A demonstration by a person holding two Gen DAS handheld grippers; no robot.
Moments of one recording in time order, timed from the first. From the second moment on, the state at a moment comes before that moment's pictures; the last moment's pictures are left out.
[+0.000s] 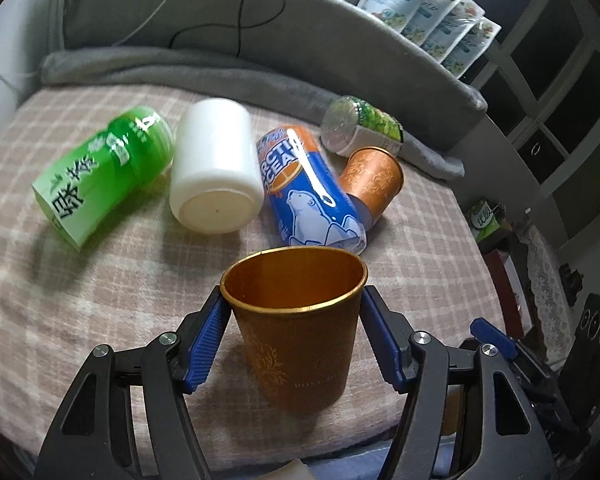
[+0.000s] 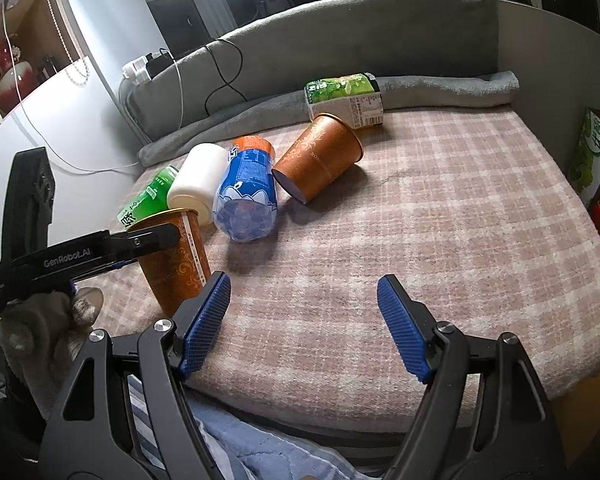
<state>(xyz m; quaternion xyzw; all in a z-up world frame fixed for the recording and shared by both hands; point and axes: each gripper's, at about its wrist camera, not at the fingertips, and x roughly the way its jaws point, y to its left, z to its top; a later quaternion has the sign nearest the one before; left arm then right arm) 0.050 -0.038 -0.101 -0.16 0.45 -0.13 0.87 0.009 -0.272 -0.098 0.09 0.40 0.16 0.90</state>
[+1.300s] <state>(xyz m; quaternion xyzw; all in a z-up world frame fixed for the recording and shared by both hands) 0.034 -0.064 -0.098 0.01 0.33 -0.08 0.94 0.013 -0.275 -0.101 0.10 0.39 0.16 0.90</state>
